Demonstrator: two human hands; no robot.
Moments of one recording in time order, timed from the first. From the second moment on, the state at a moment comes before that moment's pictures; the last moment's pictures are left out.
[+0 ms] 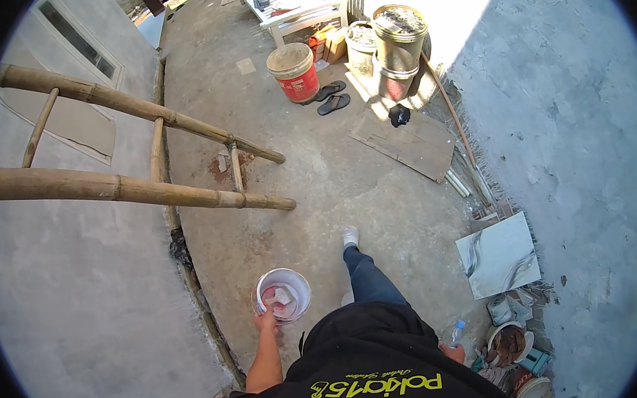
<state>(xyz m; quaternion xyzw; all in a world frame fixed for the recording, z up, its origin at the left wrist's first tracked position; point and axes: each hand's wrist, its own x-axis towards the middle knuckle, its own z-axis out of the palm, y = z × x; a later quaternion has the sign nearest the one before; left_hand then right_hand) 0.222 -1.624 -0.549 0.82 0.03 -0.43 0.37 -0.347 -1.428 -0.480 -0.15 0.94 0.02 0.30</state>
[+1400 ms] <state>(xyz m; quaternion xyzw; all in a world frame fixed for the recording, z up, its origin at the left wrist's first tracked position) 0.424 -2.562 -0.503 0.73 0.13 -0.39 0.55 -0.176 -2.520 -0.524 -0.32 0.86 0.04 0.39</state>
